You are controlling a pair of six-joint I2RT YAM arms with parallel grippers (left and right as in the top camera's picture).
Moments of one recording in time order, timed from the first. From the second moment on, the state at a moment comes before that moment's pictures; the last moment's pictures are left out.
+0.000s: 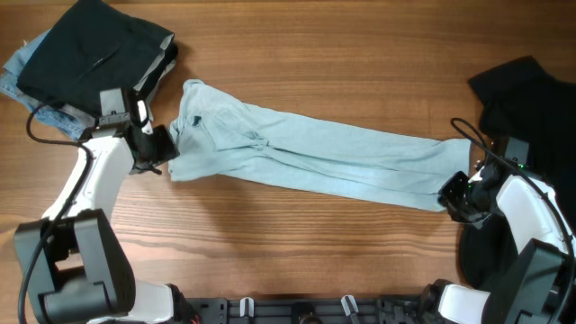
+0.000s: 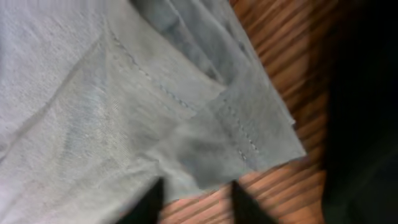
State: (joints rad) left arm 0.17 1.64 0.99 -0.61 0.08 -0.26; right arm -0.39 1.46 0.72 -0.78 -0.13 0.40
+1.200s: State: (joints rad) left arm -0.02 1.81 1.05 -0.32 0.25 -0.13; right arm -0.39 1.46 0.73 -0.78 -0.12 0.38
